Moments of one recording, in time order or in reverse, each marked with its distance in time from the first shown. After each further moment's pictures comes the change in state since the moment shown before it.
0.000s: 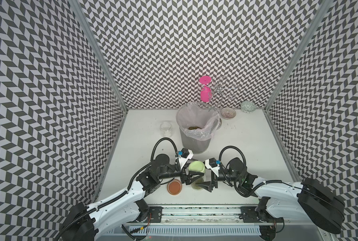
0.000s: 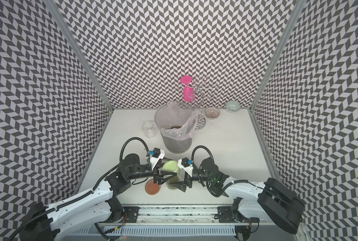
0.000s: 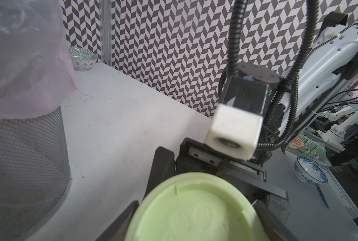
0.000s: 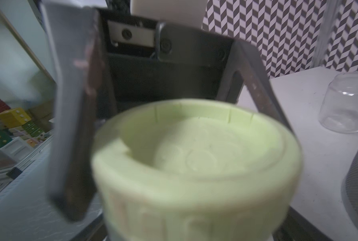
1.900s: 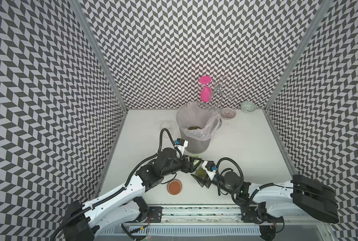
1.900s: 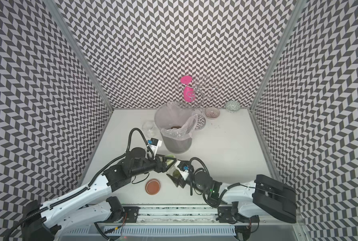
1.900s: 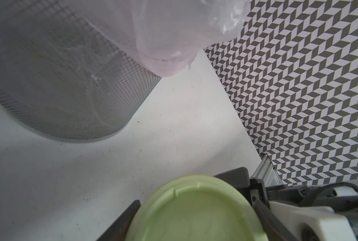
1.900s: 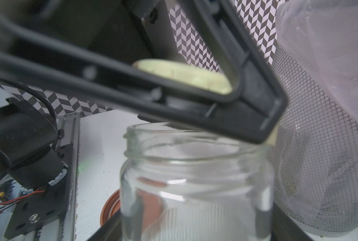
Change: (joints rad) left arm -0.033 0.061 0.248 -0.441 -0.426 -0.433; right arm 0.289 0.041 -0.033 0.147 0.800 -0.102
